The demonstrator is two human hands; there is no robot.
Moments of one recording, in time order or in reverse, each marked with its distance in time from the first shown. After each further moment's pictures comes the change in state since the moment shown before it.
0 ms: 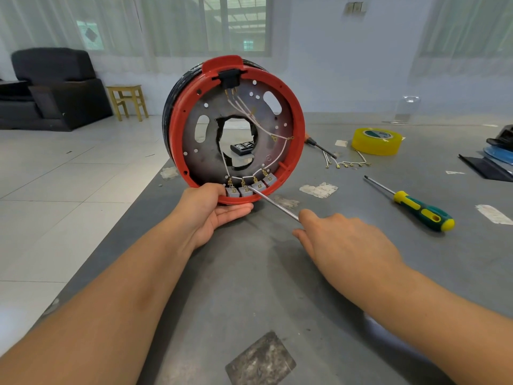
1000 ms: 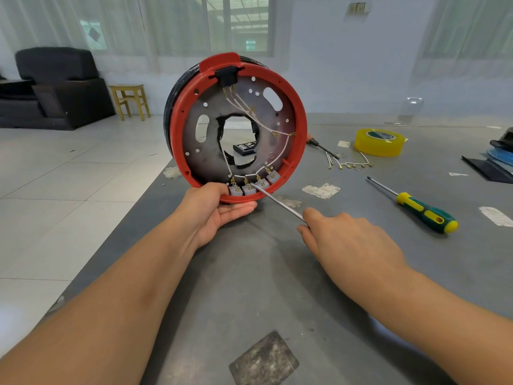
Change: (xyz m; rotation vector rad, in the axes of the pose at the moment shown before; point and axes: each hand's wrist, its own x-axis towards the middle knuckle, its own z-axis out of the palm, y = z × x) left_hand 0.002 -0.001 -0.004 -0.033 -0.029 0.010; right_hand -0.001 -0.001 -0.004 0.020 0.018 0.050
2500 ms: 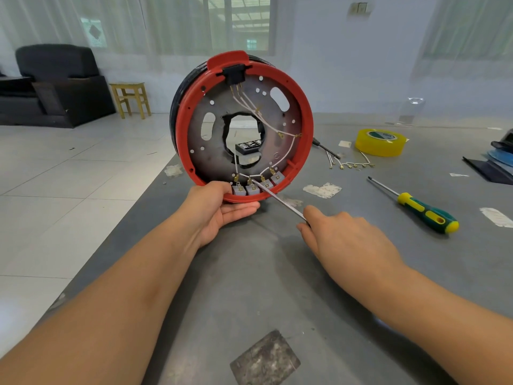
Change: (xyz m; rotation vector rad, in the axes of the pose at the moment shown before) left_hand -0.005 0.000 0.004 0.039 -0.017 -0.001; right_hand 0.008 0.003 0.014 0.053 0.025 -0.038
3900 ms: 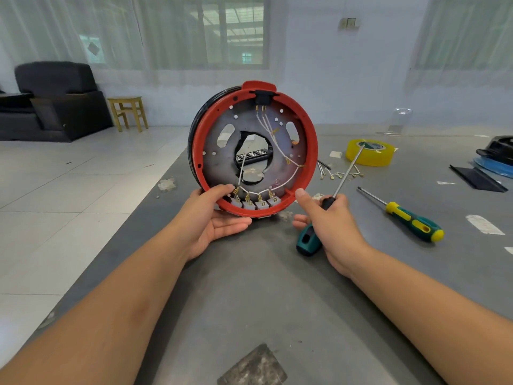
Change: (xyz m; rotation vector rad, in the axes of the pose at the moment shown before) left_hand 0.004 0.001 -0.005 0.060 -0.081 0.035; right_hand 0.060 0.021 0.033 1.521 0.224 0.543
